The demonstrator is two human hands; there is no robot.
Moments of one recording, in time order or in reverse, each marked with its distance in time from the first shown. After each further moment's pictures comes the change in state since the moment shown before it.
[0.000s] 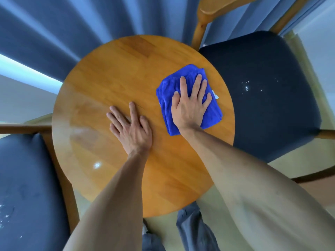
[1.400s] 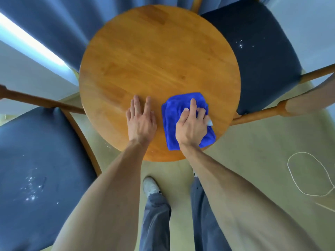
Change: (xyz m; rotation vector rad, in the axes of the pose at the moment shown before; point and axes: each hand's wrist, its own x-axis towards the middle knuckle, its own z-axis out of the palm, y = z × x) left_hand -0.071 -0.145 -0.051 0.026 -0.181 0.525; right_hand -0.252 -0.052 -0.026 0.146 0.108 0.346
